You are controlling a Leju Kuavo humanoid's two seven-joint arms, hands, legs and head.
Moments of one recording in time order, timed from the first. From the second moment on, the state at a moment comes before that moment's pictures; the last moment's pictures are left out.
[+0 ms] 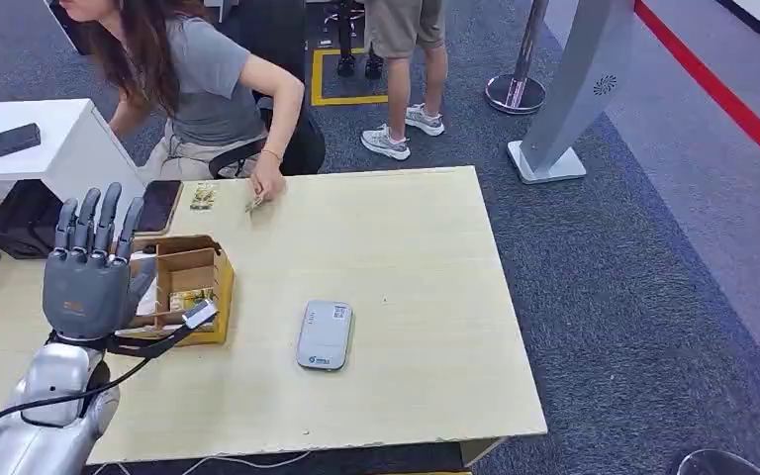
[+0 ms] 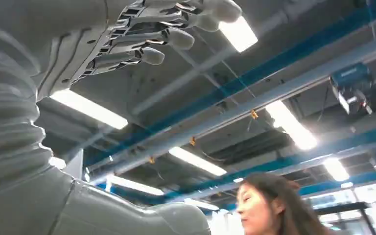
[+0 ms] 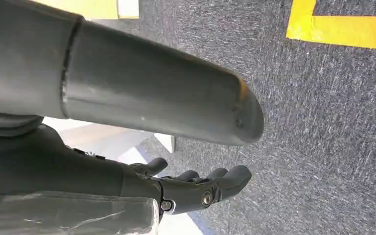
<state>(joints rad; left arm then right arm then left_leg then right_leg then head) -0.27 0.30 -0.28 -1.48 -1.47 0.63 0.08 -0.09 0.11 -0.96 -0.20 1.56 -0.19 0.32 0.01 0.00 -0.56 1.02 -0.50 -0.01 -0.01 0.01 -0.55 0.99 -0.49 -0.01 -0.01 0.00</state>
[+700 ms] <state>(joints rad) -0.08 0.19 -0.15 -1.65 -0.51 0.37 -0.33 -0.08 0.11 -0.96 -0.20 1.54 -0.20 0.32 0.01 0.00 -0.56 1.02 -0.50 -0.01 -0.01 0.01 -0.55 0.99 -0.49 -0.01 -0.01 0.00</state>
